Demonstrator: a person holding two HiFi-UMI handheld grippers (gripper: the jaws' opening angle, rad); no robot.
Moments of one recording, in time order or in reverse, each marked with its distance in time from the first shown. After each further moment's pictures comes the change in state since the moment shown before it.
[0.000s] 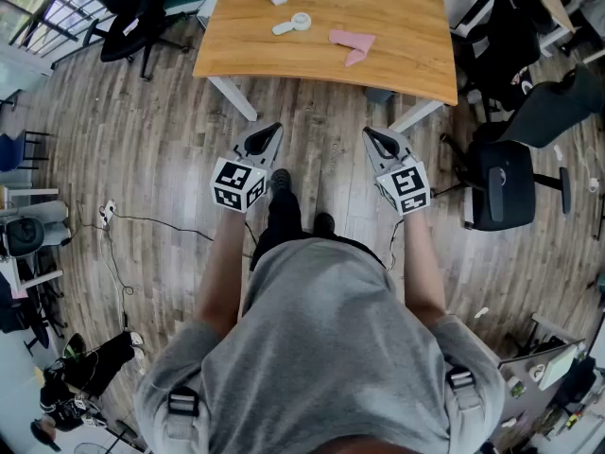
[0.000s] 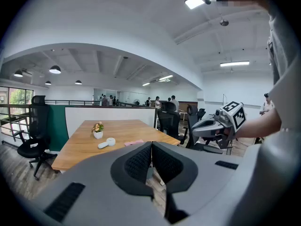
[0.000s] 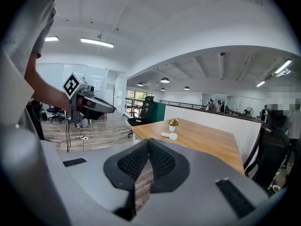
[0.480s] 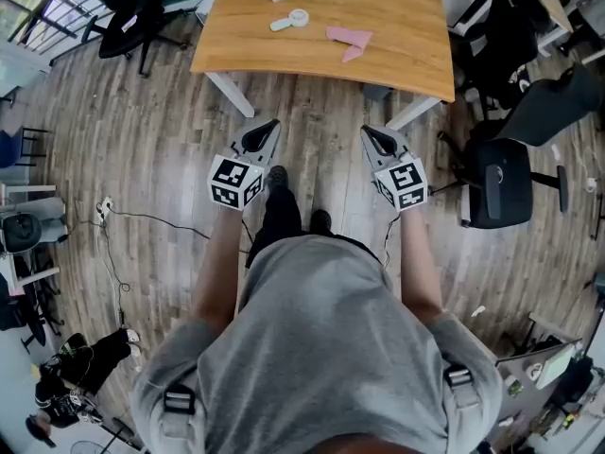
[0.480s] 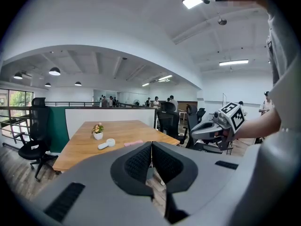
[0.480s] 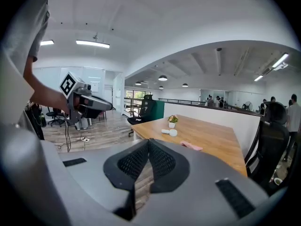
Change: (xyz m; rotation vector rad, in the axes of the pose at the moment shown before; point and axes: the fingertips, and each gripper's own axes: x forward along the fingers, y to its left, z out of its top) left arm -0.006 -0.011 0.000 0.017 -0.003 0.003; right arm -0.006 0.002 -0.014 0.055 0.017 -0.001
